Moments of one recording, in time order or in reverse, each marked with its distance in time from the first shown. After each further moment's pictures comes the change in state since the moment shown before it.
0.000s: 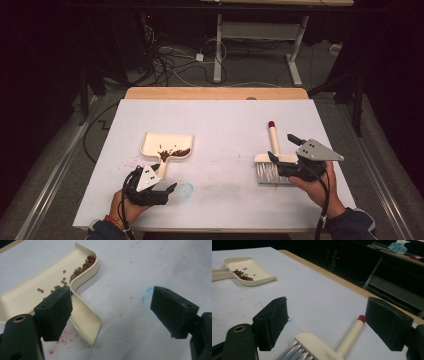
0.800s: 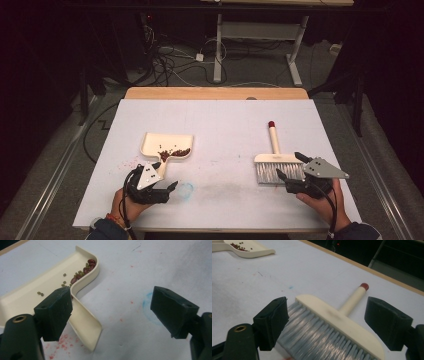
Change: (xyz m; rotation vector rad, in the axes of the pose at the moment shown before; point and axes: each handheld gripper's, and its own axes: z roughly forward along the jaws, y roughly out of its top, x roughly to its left) left arm 0.002 0.003 0.001 -0.017 -0.003 -0.012; right arm 0.002 -0.053 -0.017 0.078 -0.001 0.024
